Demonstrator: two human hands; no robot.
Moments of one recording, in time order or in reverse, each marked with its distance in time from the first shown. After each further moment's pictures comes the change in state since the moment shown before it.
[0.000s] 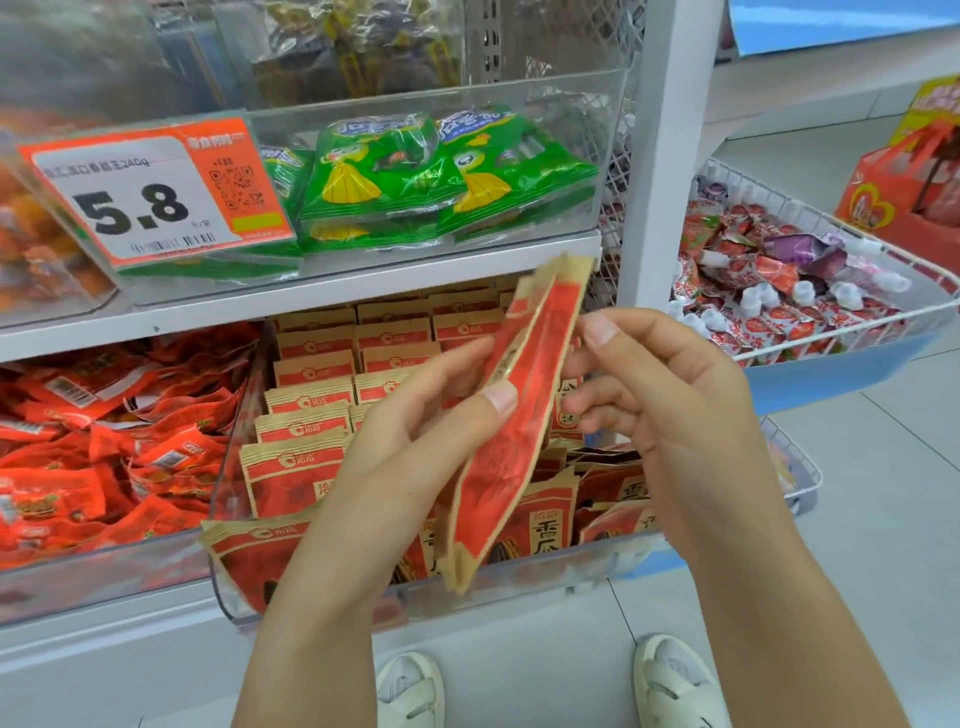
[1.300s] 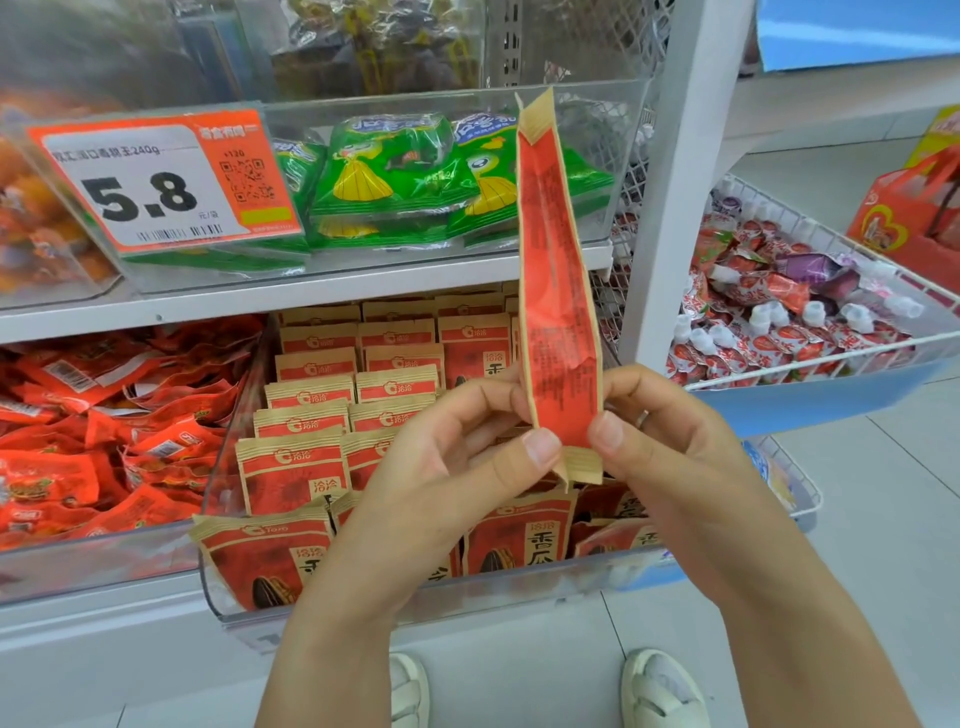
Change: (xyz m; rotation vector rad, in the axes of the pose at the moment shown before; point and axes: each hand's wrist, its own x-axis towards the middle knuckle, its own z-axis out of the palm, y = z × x) left_hand 0.020 -0.005 0.022 -0.285 -0.037 0.109; right_hand -0.002 0.020 -0.030 -0.017 -0.310 0.083
